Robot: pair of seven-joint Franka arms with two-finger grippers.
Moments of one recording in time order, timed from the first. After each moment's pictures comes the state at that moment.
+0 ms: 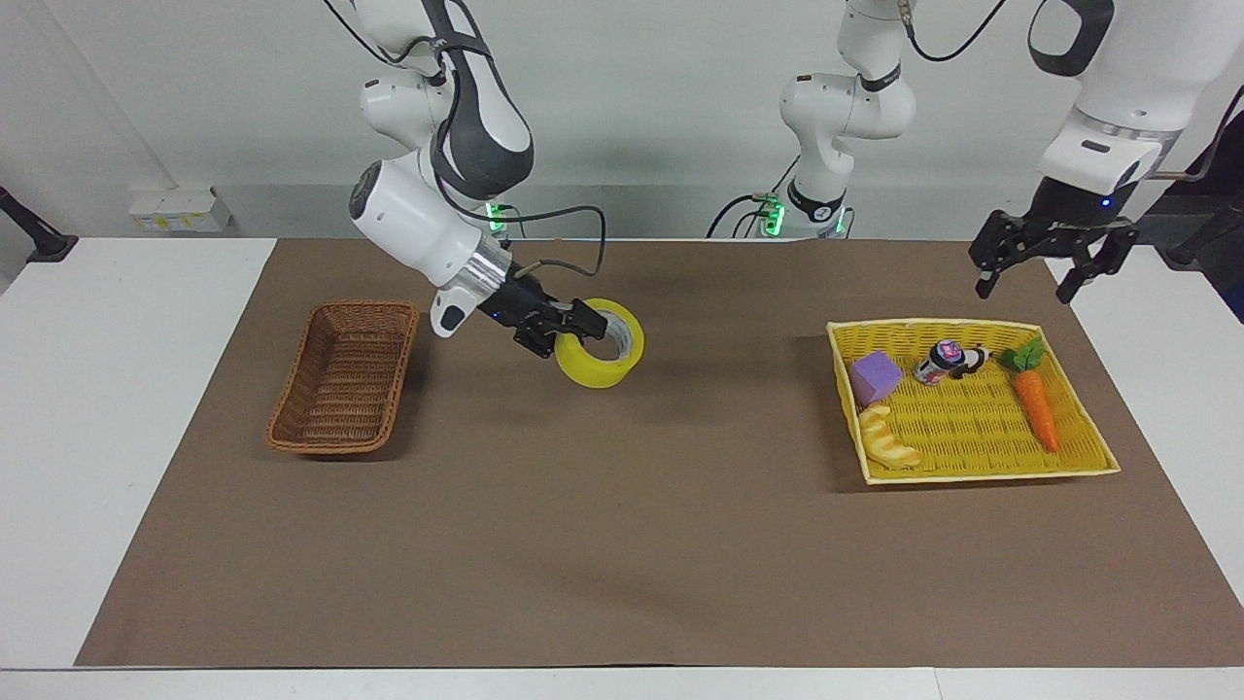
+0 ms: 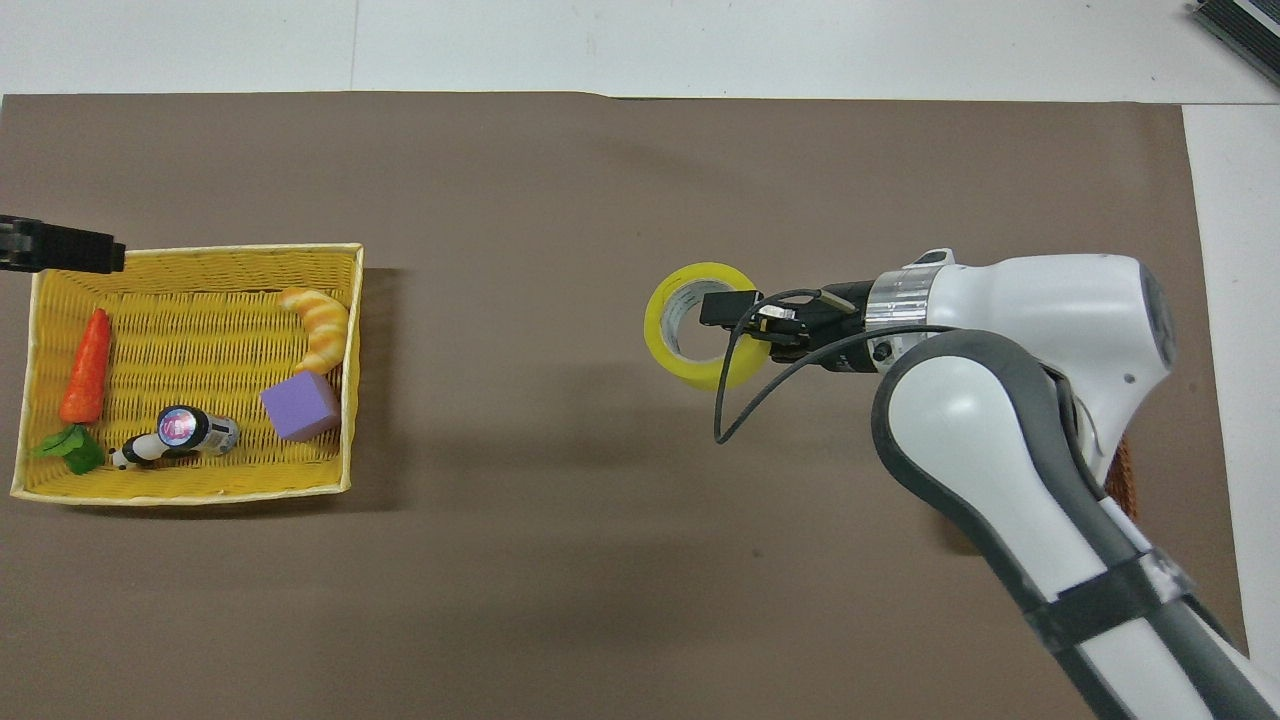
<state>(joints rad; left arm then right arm) -0.23 -0.01 0.21 -1.54 0.01 1.74 0.17 0.22 0.10 0.06 -1.96 0.82 2.22 0.08</state>
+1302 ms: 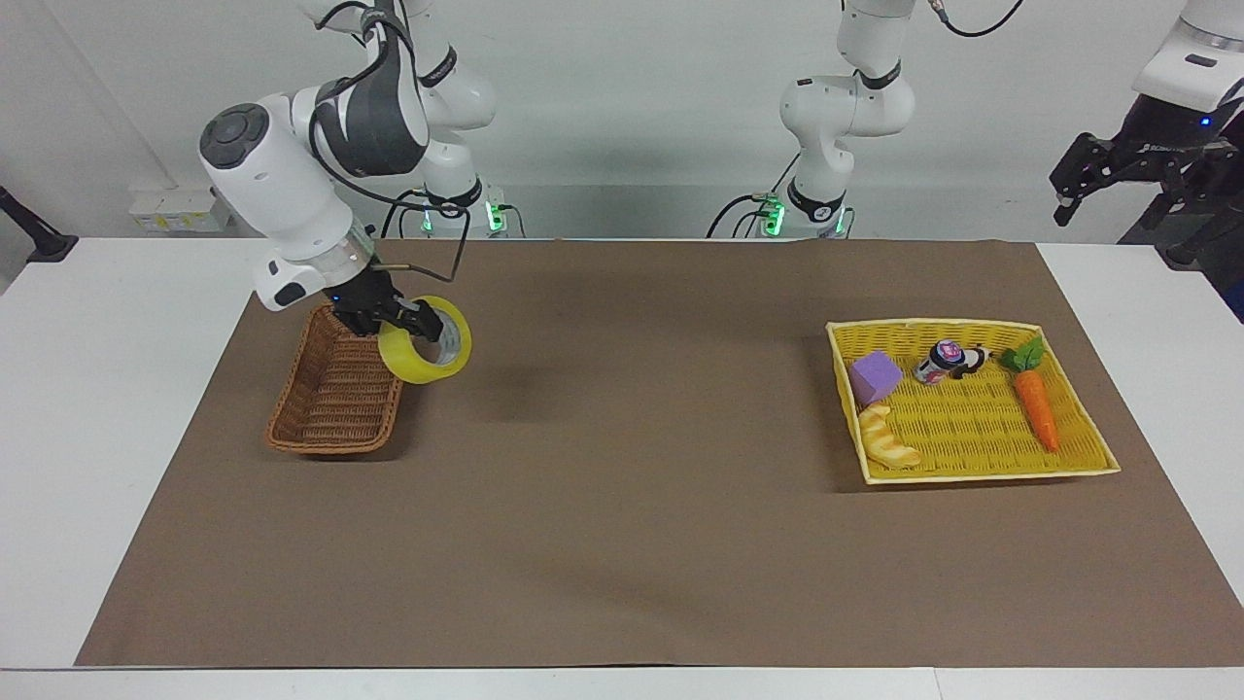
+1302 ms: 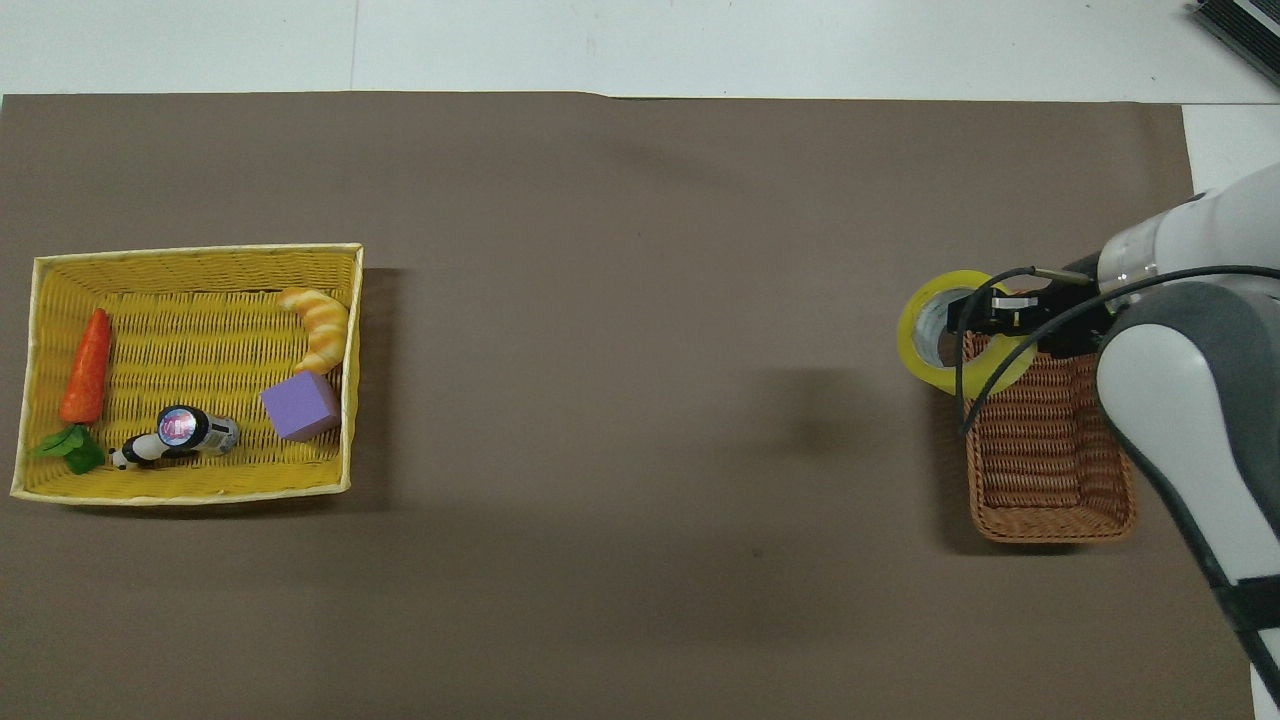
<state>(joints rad) -0.10 -0.04 0.20 -1.44 0.02 1.53 0.30 -0.05 0.07 0.05 -1.81 0.17 1.83 0.15</state>
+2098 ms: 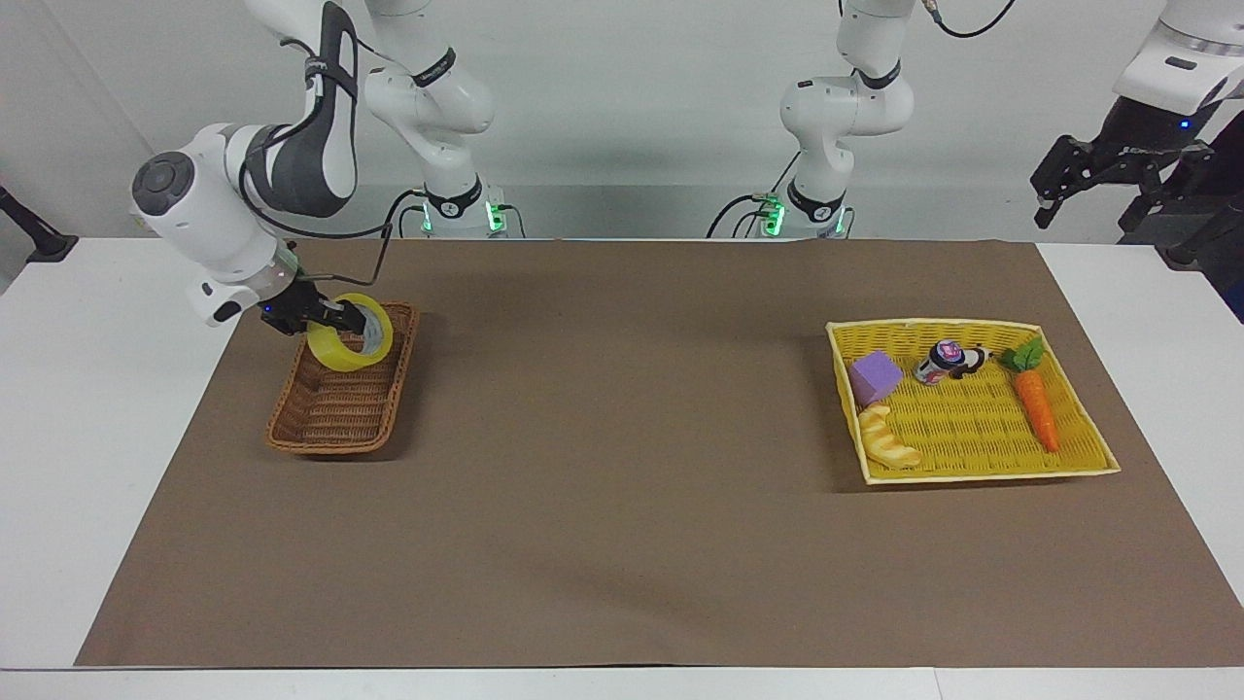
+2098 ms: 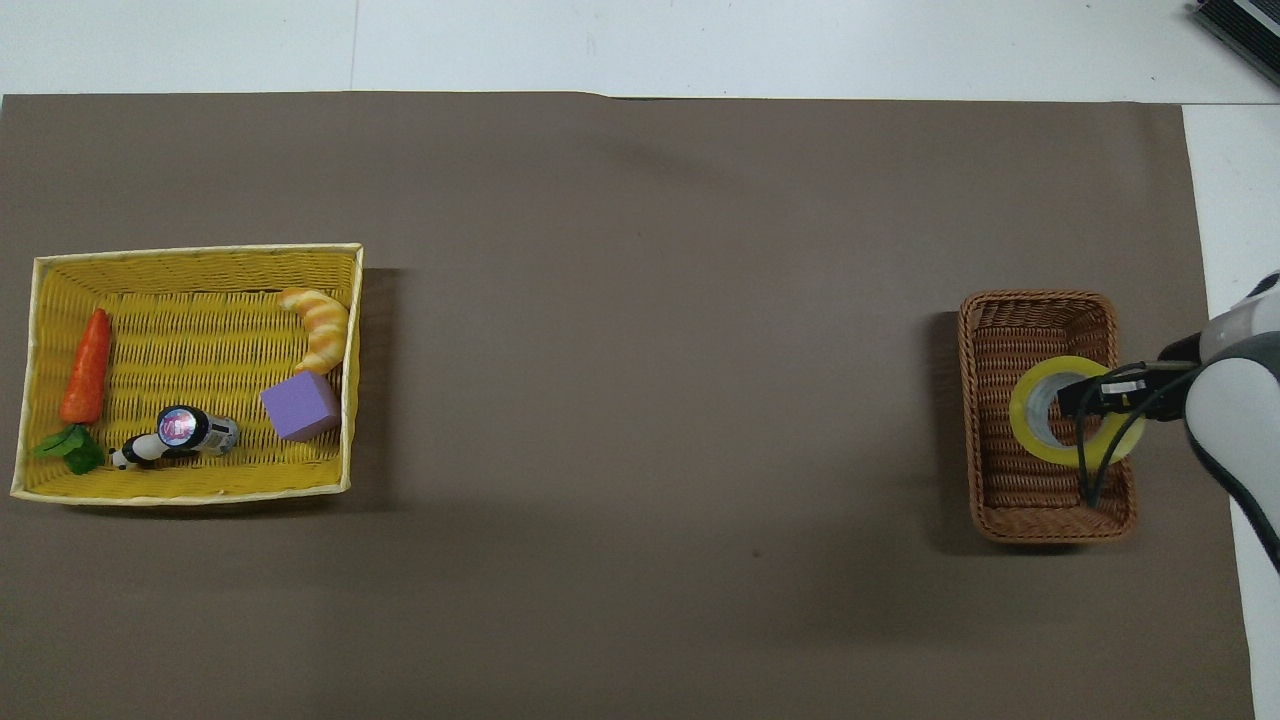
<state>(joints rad) -0.03 -0.04 0.10 -1.44 0.01 1.52 0.25 -0.29 0.04 0.05 -2.01 0.06 1.87 -0.19</state>
